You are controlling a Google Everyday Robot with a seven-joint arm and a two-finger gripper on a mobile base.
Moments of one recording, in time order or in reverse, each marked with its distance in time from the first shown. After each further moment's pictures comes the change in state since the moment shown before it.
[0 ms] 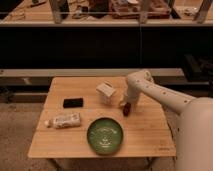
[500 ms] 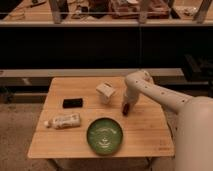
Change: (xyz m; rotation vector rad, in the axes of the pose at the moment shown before) arm 0.002 -0.005 -0.006 -0.016 0.004 -0.001
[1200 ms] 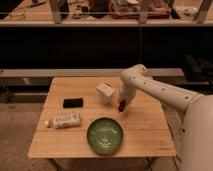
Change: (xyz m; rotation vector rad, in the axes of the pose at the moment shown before) arm -0.015 -0.034 -0.045 0.030 0.036 -0.016
